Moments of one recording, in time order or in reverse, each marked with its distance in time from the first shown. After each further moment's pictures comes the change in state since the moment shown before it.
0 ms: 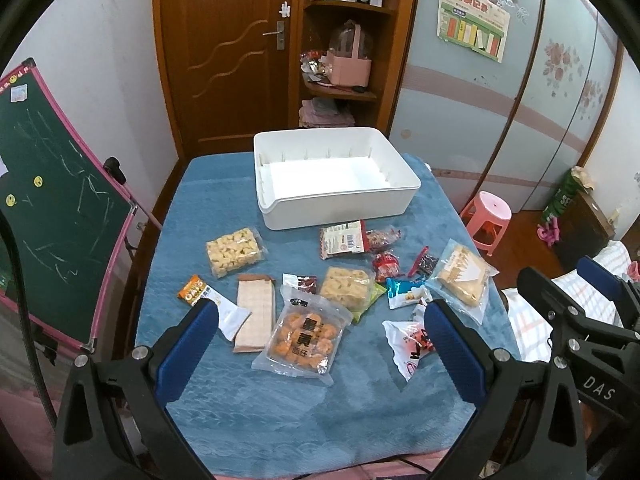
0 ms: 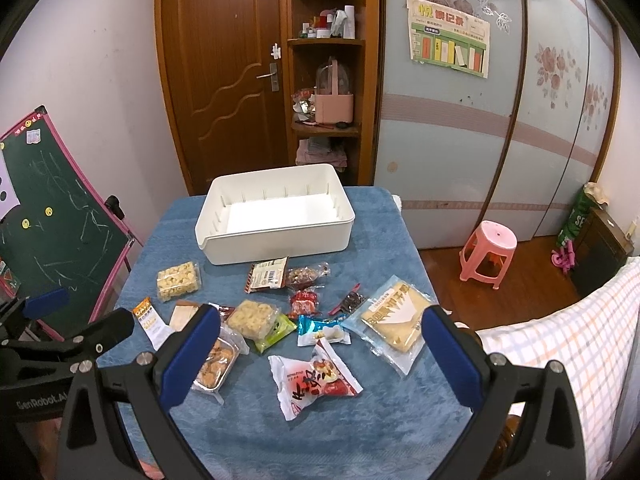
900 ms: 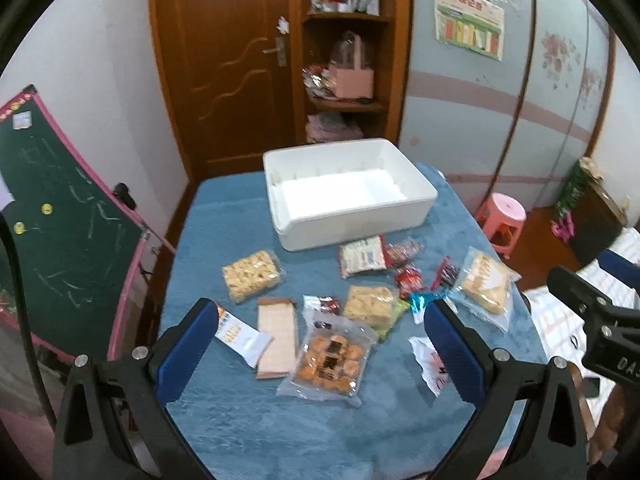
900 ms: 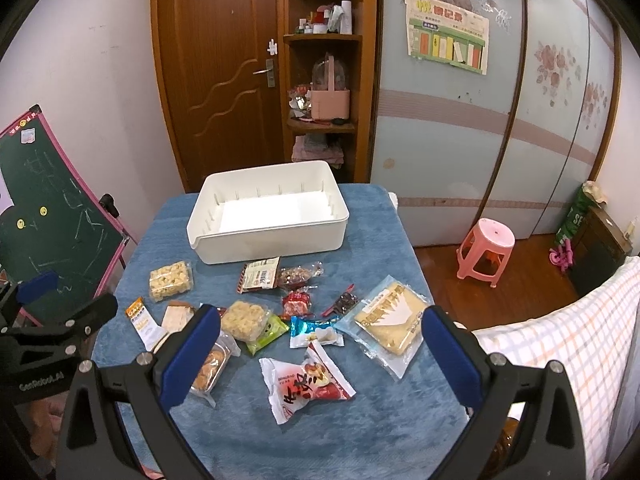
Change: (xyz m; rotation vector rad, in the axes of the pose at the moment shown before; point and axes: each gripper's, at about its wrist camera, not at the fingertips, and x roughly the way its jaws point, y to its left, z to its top) left arm 0.011 0.008 0.011 0.069 -0.043 0.048; right arm 0.008 -0.010 0.003 0.011 0.021 -0.004
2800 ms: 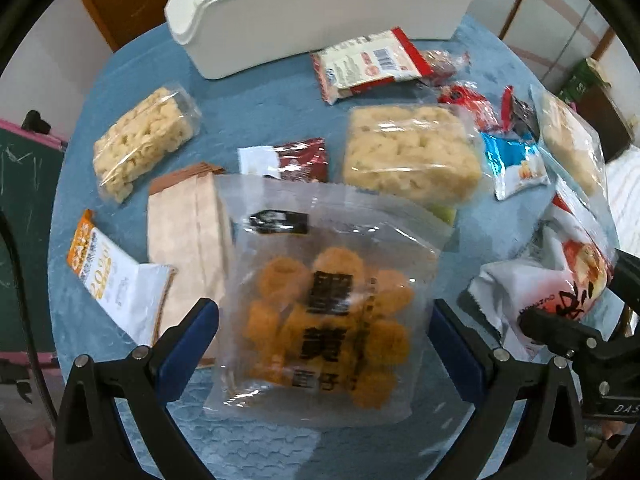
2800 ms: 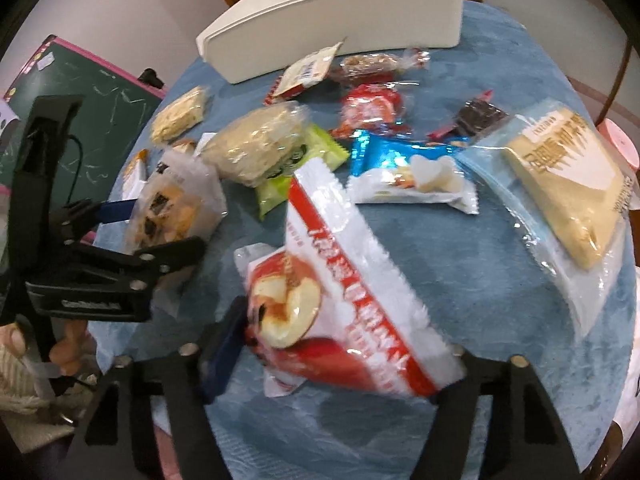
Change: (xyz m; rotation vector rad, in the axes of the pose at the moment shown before) left arm 0.235 -0.016 -0.081 0.116 0.477 -0.069; right arm 0.209 0.009 -0.107 -0.060 0.487 0.401
